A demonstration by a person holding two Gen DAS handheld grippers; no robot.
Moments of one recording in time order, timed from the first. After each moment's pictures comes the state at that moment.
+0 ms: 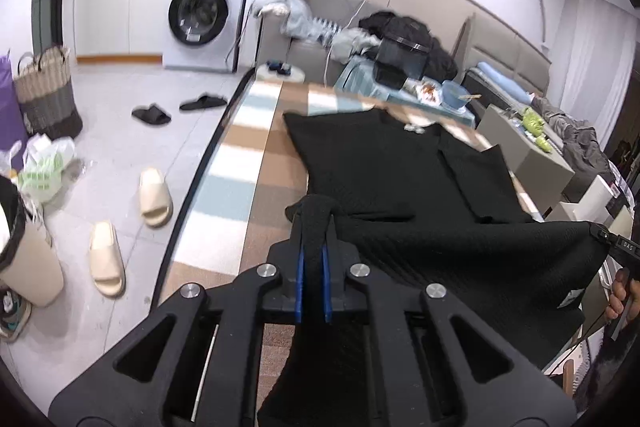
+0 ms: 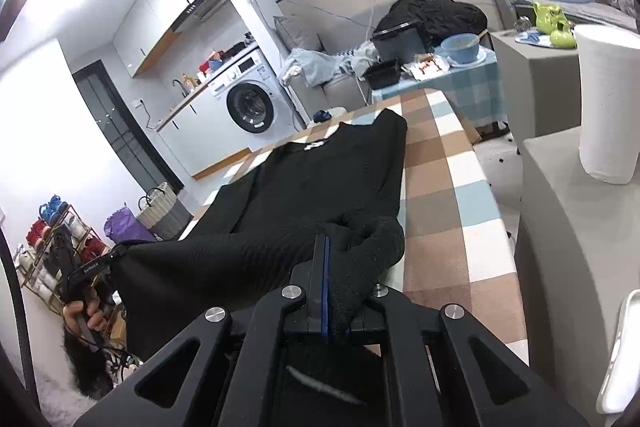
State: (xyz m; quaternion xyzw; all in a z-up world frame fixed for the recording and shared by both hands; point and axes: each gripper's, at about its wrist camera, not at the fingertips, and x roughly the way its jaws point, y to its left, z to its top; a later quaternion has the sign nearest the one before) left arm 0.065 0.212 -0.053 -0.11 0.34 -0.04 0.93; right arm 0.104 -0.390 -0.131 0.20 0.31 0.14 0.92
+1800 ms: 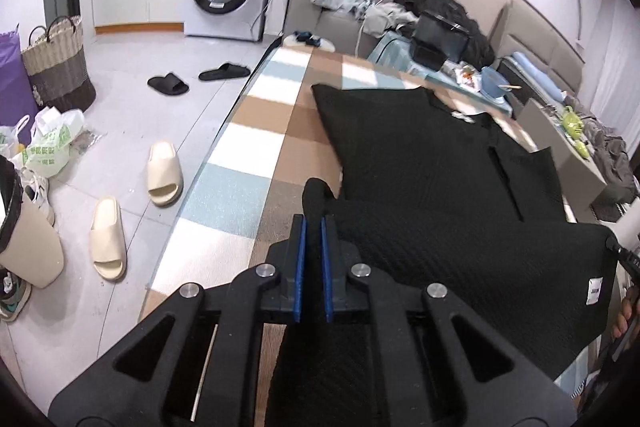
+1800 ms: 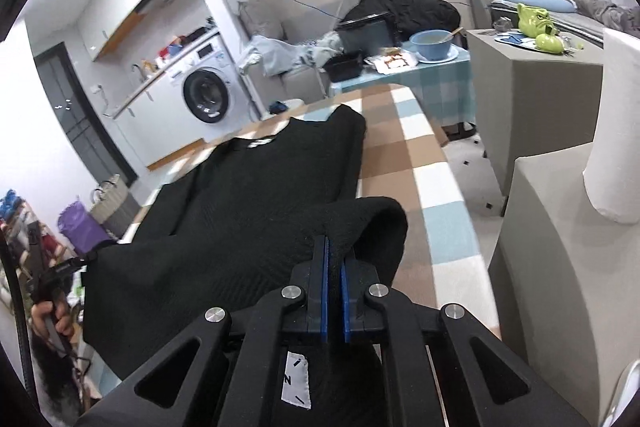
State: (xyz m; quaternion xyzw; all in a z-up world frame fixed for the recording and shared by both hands) left arm 0.147 0.210 -0.106 -0.12 0.40 0.01 0.91; right arm 0.169 -0.391 -0.156 0.15 0.35 0.06 0.92
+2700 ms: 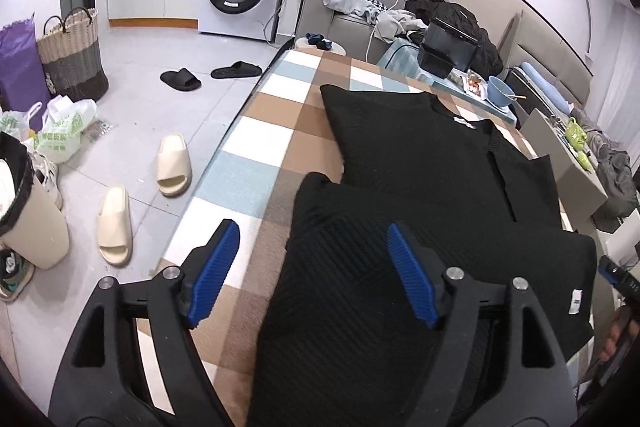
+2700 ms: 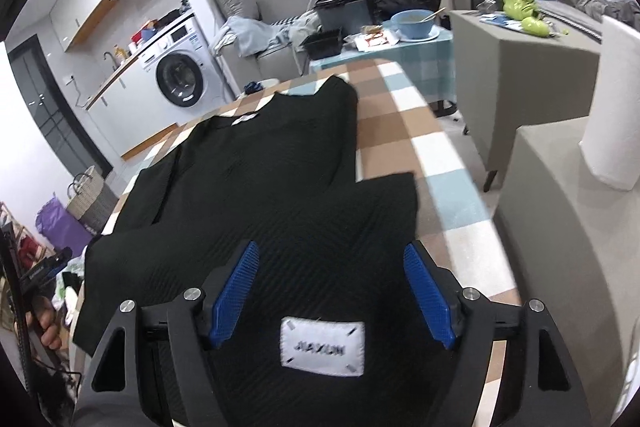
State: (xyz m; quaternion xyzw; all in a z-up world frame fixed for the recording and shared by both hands) left arm 0.110 0.205 -0.089 -0.13 0.39 0.03 0.91; right arm 0.167 -0.357 -0.161 0.15 0.39 0.03 0.91
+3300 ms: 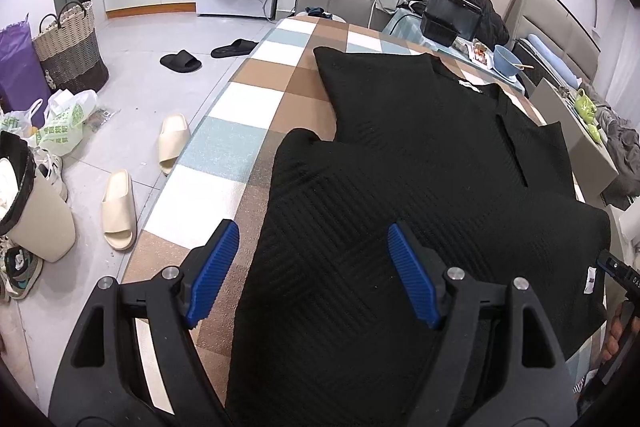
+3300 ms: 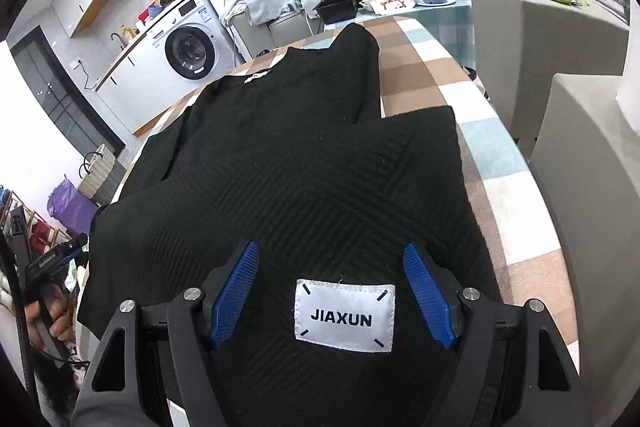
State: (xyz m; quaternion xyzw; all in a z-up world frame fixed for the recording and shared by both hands) left arm 0.115 0.183 -0.112 -0.10 0.43 0.03 0.90; right arm 0.172 -0.344 -0.195 0.16 0.43 0.06 0.89
